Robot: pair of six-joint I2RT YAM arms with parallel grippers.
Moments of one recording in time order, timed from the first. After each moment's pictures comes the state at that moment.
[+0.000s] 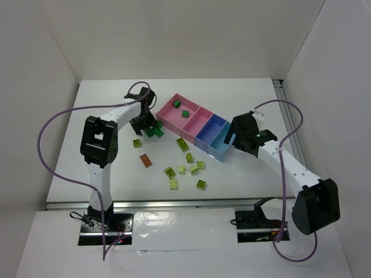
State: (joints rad) left arm -0.27 2.10 1.65 -0.87 -0.23 -0.87; right arm 0.35 1.22 0.90 -0.63 0.35 0.69
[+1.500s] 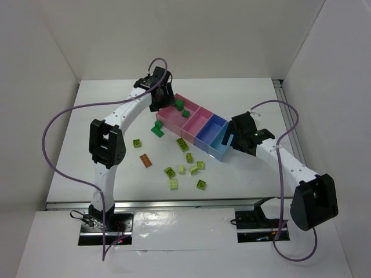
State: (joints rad) left arm -0.40 2.18 2.12 -0.88 -0.16 -0.68; right arm 0.35 1.27 0.90 -0.61 0.30 0.67
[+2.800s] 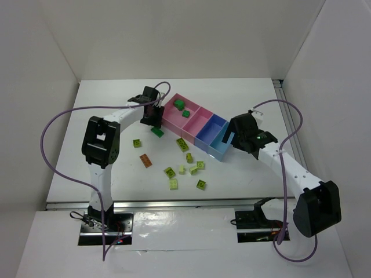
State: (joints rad) left arm -0.30 2.10 1.60 -0.55 -0.04 -0.06; right arm 0.37 1.20 0.87 -0.56 0.33 0.68
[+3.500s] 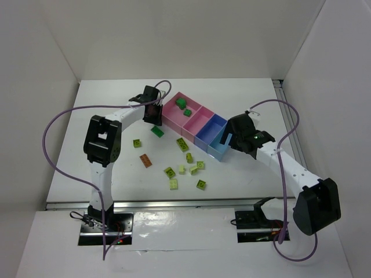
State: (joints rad) left arm -0.30 2.14 1.62 -0.49 -0.04 -0.06; right arm 0.40 1.22 0.88 -0.58 0.33 0.69
